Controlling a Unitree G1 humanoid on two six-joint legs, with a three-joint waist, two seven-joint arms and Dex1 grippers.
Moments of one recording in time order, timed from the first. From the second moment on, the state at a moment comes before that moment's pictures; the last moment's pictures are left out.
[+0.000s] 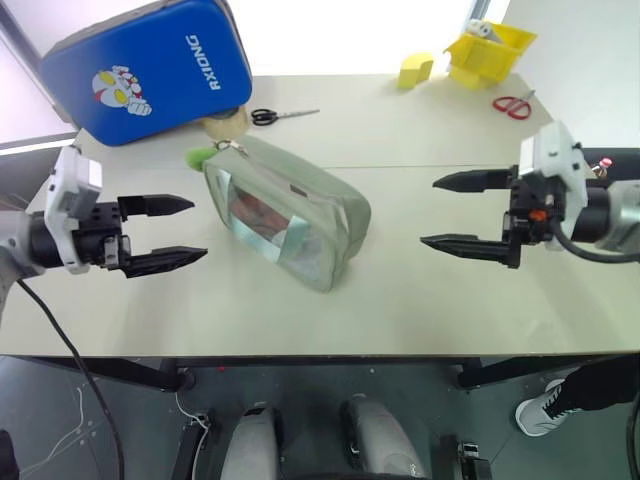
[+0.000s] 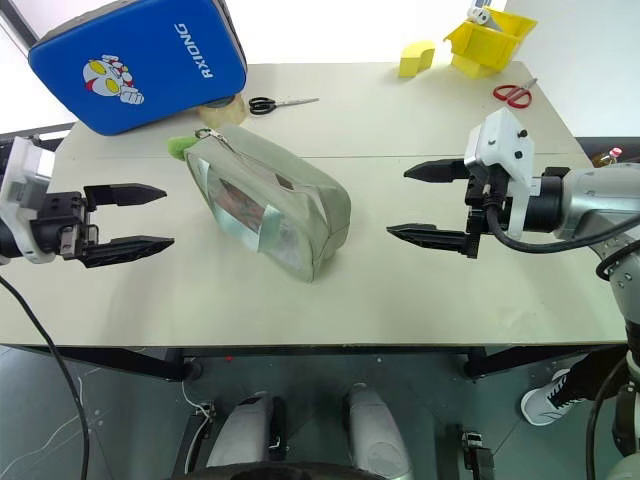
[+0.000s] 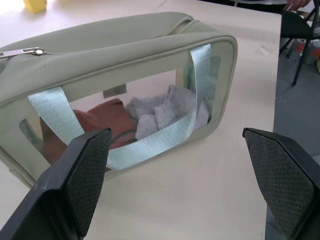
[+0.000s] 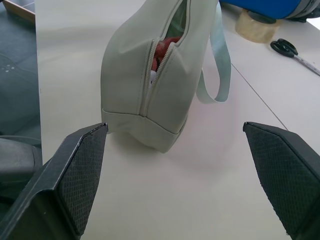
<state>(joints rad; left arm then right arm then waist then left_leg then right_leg) -0.32 1.04 0.35 -0.16 -0.73 0.60 -1.27 -0.54 -1.06 -0.17 -0.35 0.71 0.72 1.07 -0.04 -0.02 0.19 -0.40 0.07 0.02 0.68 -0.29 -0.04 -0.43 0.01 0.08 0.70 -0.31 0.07</state>
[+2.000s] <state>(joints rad) -0.36 1.02 0.38 -0.10 -0.75 0.56 -1.27 -1.32 -0.75 0.54 0.04 0.25 0.68 1.39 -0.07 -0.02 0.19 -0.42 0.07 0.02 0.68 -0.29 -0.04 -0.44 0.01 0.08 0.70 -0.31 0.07</state>
